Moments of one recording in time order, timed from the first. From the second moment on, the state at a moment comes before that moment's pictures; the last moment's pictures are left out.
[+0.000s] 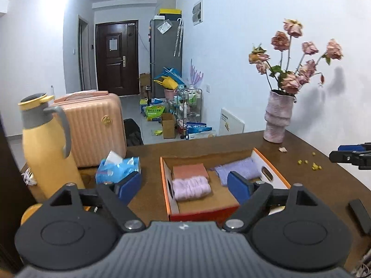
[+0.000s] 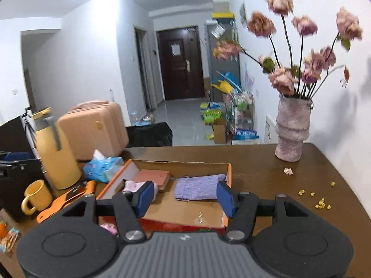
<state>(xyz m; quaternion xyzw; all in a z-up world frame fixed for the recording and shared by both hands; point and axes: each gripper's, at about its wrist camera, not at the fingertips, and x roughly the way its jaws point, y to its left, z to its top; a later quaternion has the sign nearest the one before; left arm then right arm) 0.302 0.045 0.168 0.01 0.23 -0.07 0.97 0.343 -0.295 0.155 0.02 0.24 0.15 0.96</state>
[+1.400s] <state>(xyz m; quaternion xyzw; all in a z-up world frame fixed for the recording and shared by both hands) 0.355 0.068 0.002 -0.17 0.28 -0.08 0.94 0.303 -0.205 0.001 0.08 0.28 0.20 0.93</state>
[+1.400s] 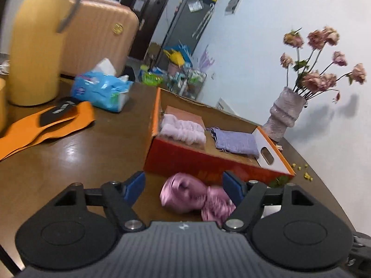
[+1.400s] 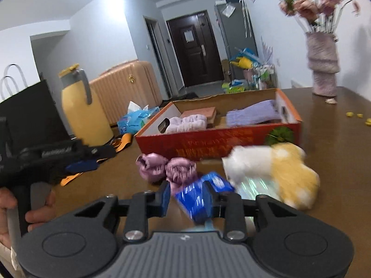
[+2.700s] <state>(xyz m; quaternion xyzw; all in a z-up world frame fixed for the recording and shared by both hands) 0.312 0.066 -0.002 -0.18 0.31 -0.11 0.93 0.364 -0.145 -0.006 0.00 0.30 0.27 0.92</state>
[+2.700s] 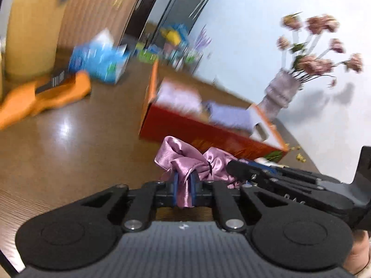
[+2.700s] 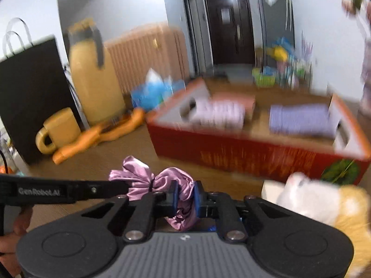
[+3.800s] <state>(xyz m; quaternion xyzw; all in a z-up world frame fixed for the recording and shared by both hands) 0.249 0.016 0.009 -0.16 0.31 -0.19 0.92 0.234 -0.235 0.000 0.12 0.22 0.24 0.94</state>
